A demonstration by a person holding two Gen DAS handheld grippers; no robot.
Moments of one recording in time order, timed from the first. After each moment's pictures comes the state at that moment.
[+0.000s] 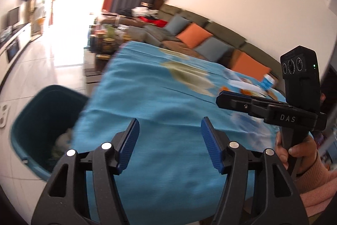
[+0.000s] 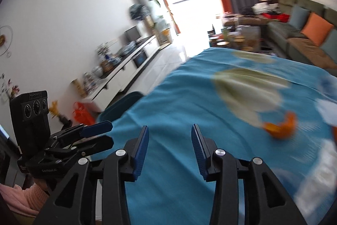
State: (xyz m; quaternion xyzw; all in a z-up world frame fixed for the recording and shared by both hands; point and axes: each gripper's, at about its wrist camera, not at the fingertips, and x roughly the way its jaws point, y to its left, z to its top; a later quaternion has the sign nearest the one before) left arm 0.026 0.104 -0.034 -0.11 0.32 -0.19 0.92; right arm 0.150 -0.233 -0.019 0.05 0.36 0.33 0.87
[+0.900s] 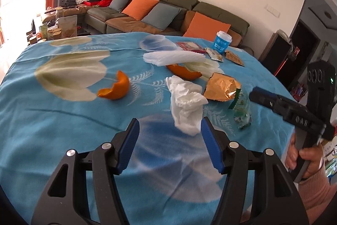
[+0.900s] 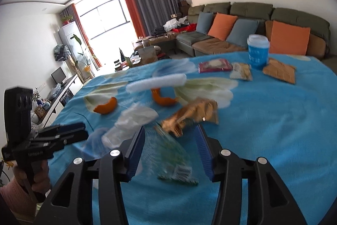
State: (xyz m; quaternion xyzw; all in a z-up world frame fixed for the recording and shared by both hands) left arm 0.096 -0.126 -0.045 -0.01 0.38 -0.33 0.86; right arm 0.080 -0.469 -0.045 0.12 0.32 0.06 0.94
